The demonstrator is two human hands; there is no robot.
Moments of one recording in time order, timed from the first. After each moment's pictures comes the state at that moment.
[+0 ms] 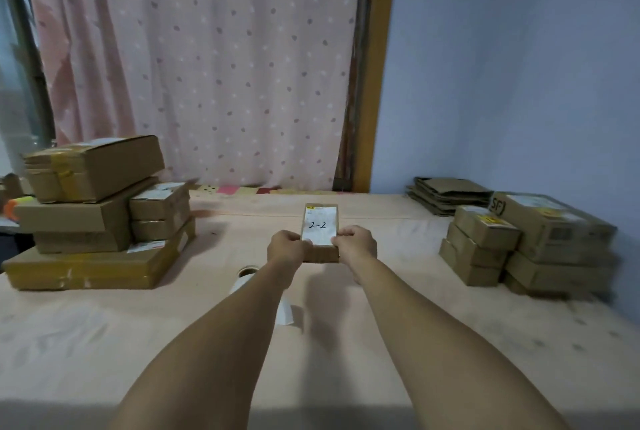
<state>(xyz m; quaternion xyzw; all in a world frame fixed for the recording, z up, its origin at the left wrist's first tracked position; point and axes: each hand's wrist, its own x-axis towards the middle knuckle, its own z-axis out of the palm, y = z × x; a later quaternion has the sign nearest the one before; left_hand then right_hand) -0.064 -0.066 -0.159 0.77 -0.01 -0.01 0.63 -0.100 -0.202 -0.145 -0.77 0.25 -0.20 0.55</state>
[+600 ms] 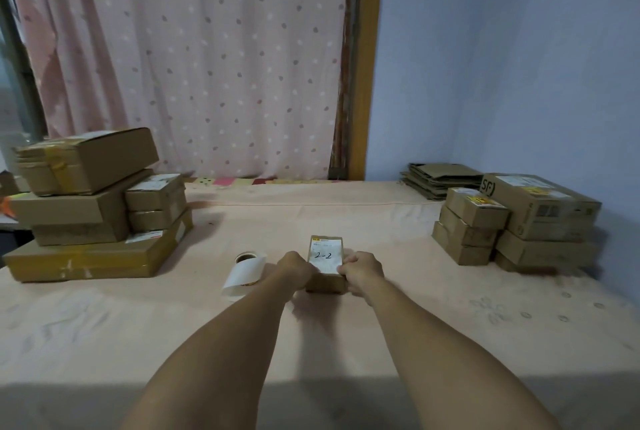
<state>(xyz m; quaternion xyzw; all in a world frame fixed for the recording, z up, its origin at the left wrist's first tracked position) -0.090 -0.078 -0.207 0.88 -0.03 -0.13 0.45 -0.147 -0.222 -0.210 -0.80 0.29 -0.10 0.52</state>
